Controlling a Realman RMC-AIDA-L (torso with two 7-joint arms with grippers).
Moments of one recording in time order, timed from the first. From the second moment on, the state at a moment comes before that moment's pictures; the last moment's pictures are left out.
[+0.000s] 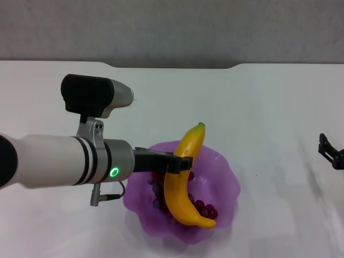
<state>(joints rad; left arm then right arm) -0.41 -2.04 -1.31 -1.29 2.24 -0.75 0.22 0.41 2.01 0.77 0.21 -2.23 -0.91 -0.02</state>
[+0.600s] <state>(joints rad) -0.42 -2.04 -1.33 -1.26 2.21 -0.69 0.23 0.41 2.01 0.77 0.21 -2.23 -0.91 -0.02</state>
